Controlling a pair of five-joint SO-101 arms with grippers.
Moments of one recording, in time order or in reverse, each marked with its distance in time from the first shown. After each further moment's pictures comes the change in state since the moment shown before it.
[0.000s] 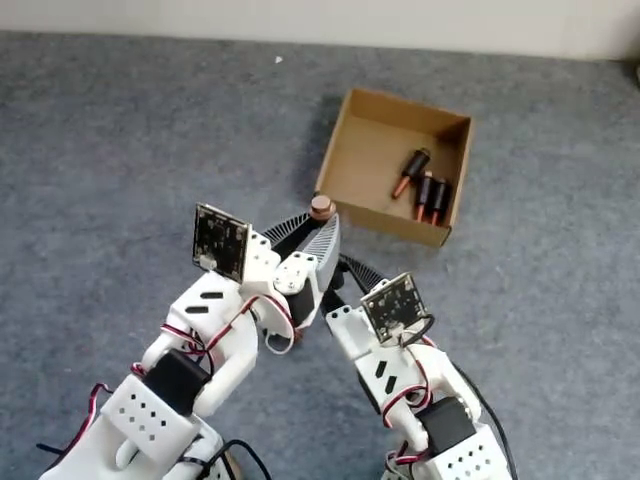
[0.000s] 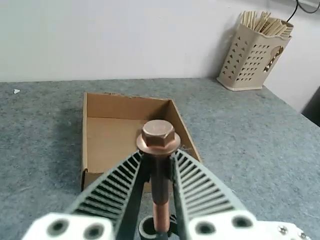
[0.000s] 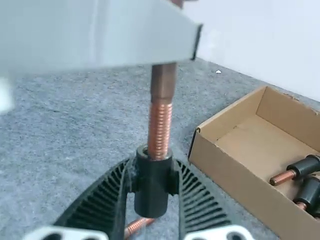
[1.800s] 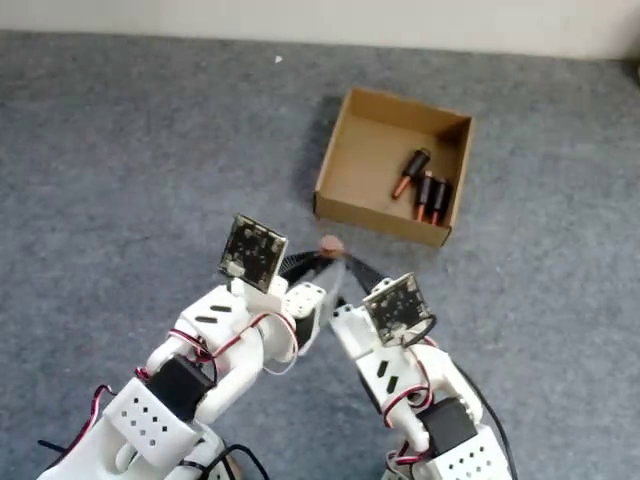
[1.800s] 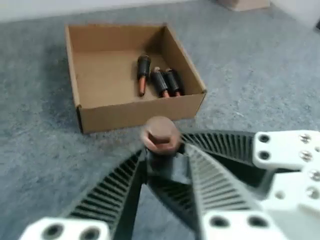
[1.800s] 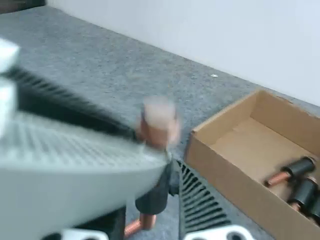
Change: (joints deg) left arm 4.4 -0.6 -0.6 19.3 -4.1; right arm 1.8 -0.1 0.0 -0.2 0.2
